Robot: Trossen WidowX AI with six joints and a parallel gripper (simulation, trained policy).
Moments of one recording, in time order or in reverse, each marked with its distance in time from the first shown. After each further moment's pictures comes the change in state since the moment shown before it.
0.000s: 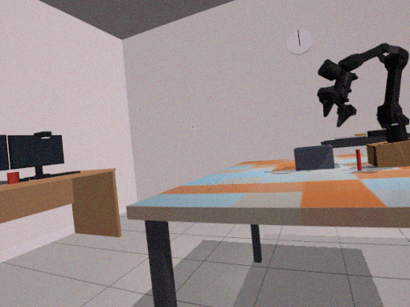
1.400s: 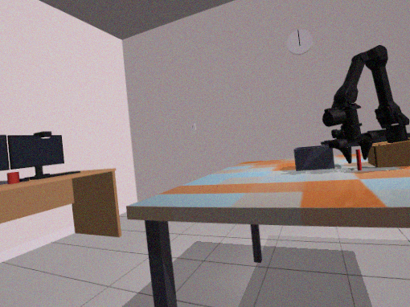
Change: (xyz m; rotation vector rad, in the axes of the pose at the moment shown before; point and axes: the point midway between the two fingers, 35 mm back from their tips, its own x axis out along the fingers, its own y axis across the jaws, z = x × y) arm 0.105 -0.138 -0.046 0.380 0.031 -0.590
